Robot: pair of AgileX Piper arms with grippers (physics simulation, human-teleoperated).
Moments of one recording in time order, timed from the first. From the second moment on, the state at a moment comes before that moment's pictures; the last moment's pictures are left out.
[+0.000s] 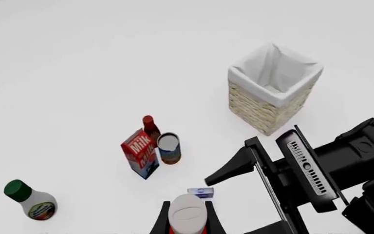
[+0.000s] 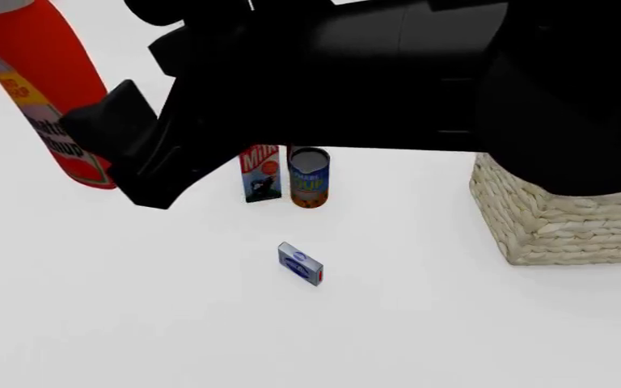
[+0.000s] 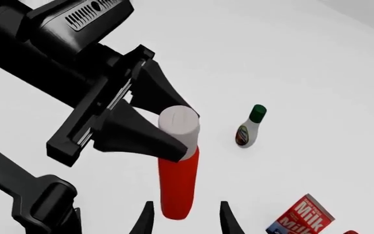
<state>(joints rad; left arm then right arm) -0.65 0.84 -1.40 0.96 0.07 1.15 1.38 -1.35 0.30 -0.17</state>
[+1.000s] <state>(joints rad) -0.77 0.86 -1.46 1.02 -0.03 1.18 1.38 -1.37 0.30 -0.16</state>
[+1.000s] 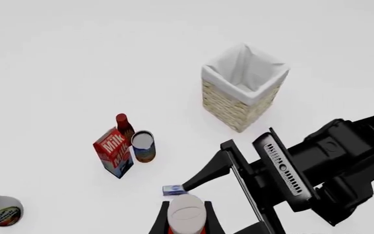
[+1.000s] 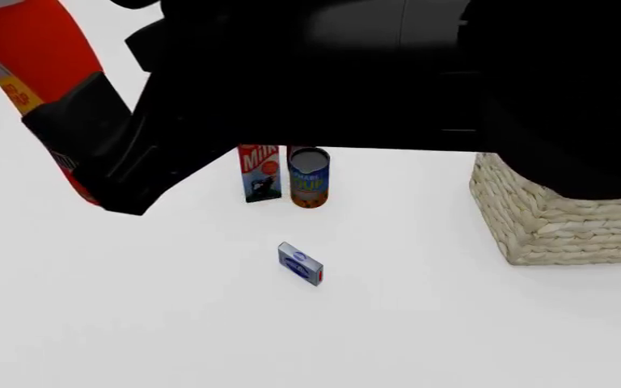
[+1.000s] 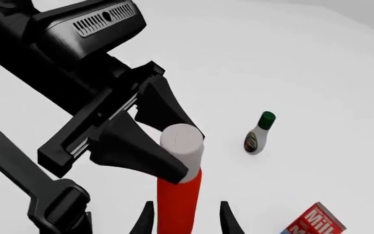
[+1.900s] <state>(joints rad) -0.83 0.88 -1.50 1.04 -0.12 1.17 1.37 -1.35 0.29 -0.18</state>
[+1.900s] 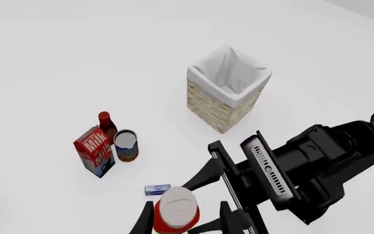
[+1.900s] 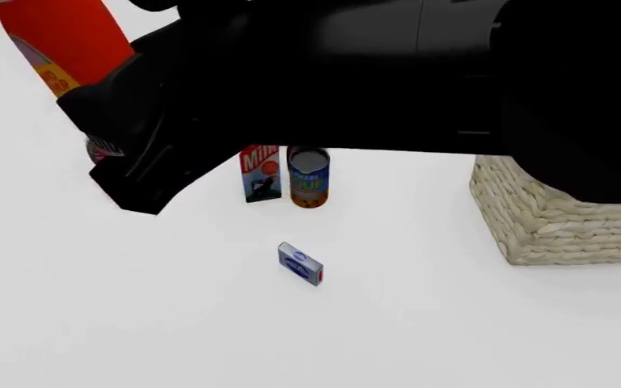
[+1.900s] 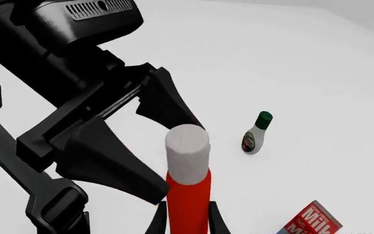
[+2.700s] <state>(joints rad) -0.67 0.82 -1.46 0.97 -0.08 1.12 1.34 -1.33 0.28 -0.16</state>
